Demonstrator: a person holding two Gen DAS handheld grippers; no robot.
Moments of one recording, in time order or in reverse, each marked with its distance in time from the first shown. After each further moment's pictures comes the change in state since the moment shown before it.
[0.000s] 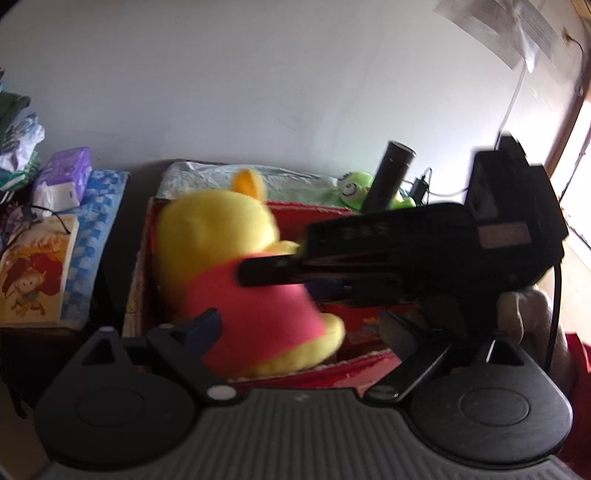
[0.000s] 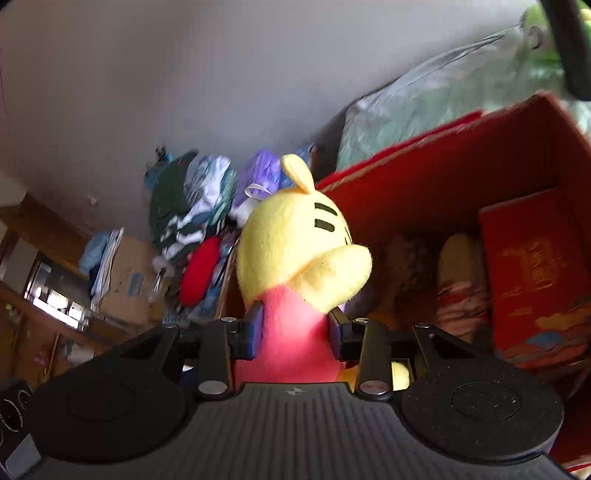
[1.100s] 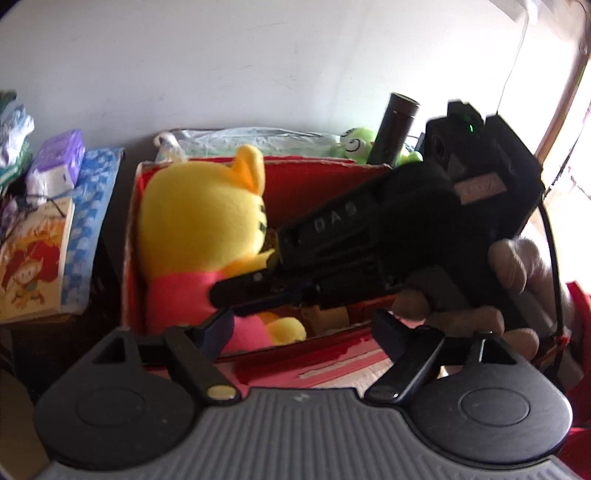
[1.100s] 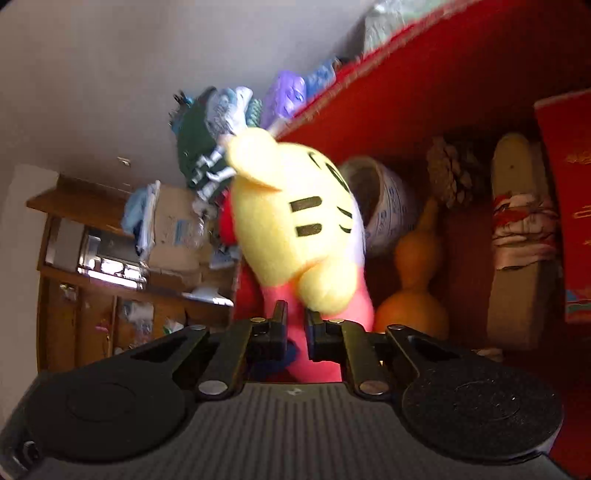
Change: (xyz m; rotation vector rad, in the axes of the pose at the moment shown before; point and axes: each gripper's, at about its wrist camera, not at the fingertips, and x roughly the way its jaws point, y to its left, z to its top) left arm 0.019 0.004 -0.008 0.023 0.122 0.005; right arm 0.039 -0.024 0.002 0.162 0.259 0.146
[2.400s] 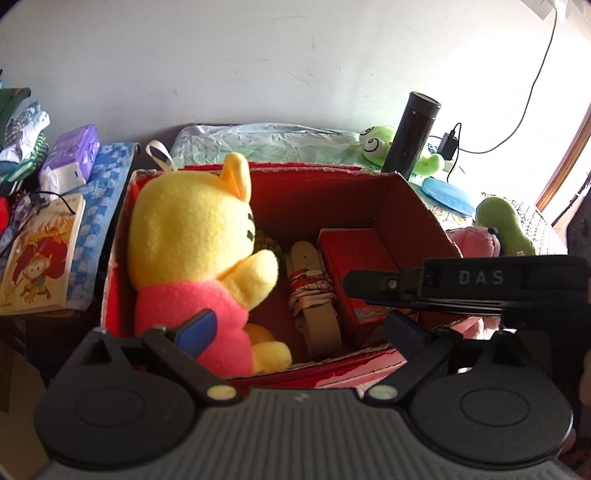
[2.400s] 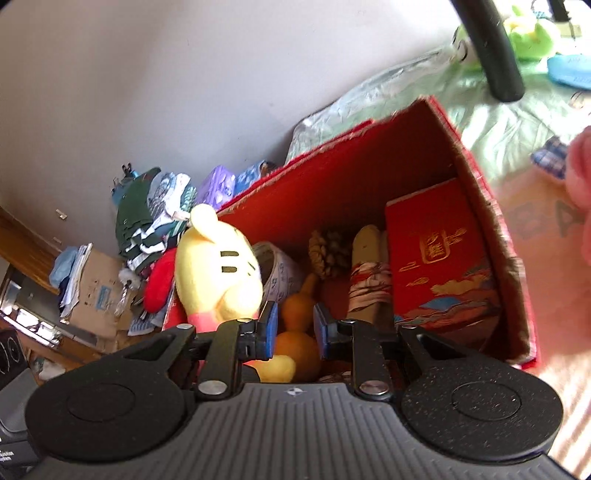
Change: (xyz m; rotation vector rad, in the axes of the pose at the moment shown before) left arm 0.010 -0.037 0.019 -0.031 0.039 0.113; right arm -0.085 -0.002 -0.048 -0.110 -0.398 -0.284
